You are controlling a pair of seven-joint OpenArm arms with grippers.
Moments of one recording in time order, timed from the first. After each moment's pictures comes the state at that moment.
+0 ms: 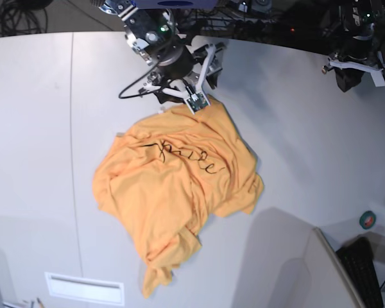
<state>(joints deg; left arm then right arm) 38.1 -12.1 -30.2 94.3 -36.2 -7.6 16.7 -15.9 0.8 -39.2 88.4 -2.5 -7.2 -33.2</state>
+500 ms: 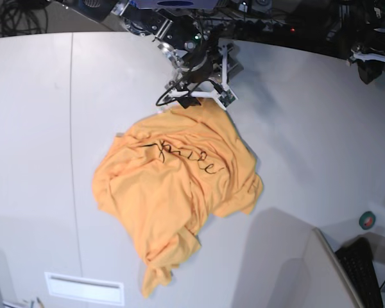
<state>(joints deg) 36.3 -12.5 -40.7 87.9 -36.0 -16.4 16.6 -2.2 0.4 -57.0 70.6 -2.2 -17.2 -33.1</state>
